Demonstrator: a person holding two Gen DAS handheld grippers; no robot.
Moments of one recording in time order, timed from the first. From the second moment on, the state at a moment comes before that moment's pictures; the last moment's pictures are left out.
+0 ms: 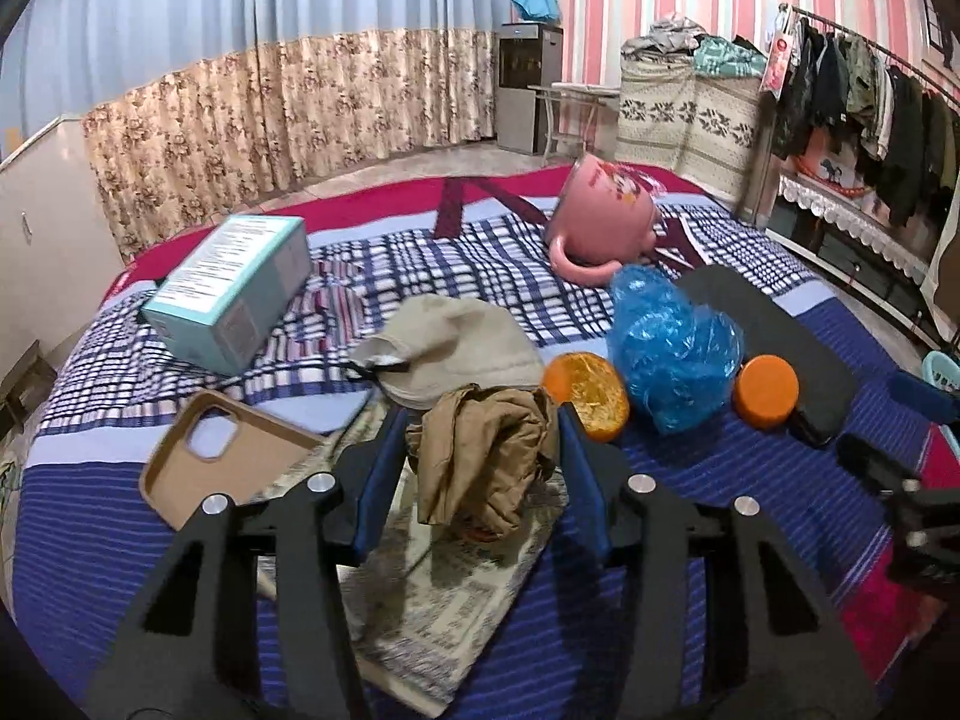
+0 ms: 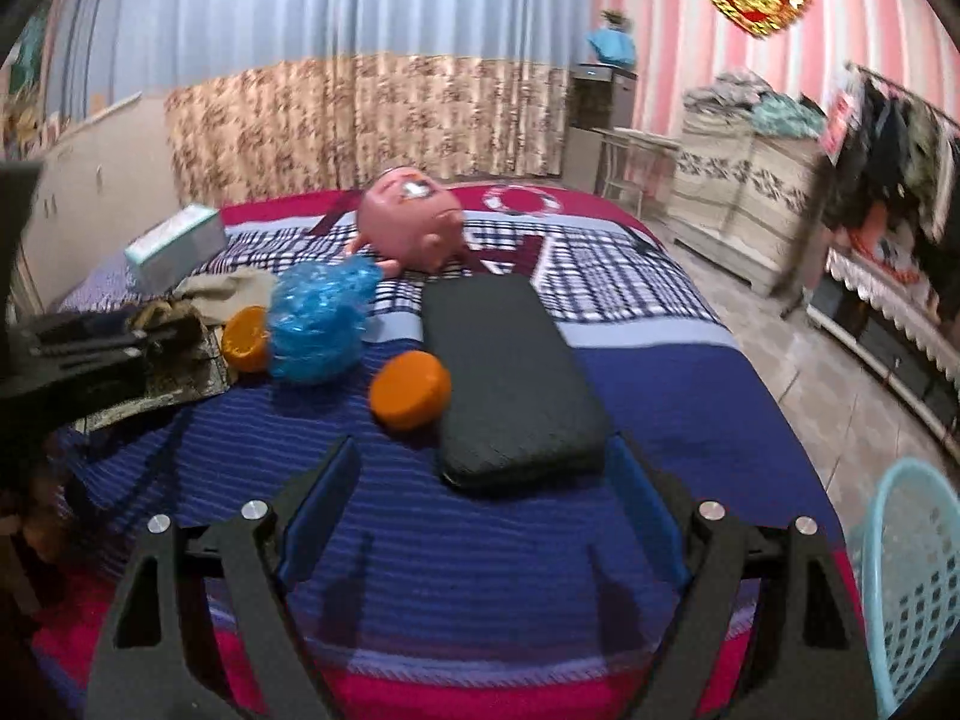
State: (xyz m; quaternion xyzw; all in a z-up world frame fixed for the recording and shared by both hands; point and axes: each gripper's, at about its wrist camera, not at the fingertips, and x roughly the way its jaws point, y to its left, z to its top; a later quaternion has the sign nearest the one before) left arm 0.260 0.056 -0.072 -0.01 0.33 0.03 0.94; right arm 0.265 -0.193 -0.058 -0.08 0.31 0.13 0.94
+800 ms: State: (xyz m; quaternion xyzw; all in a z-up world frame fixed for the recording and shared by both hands) left arm 0.232 0.063 -0.041 -0.03 0.30 0.04 0.95; right arm 0.266 -0.194 -0.043 -0.09 0.32 0.13 0.93
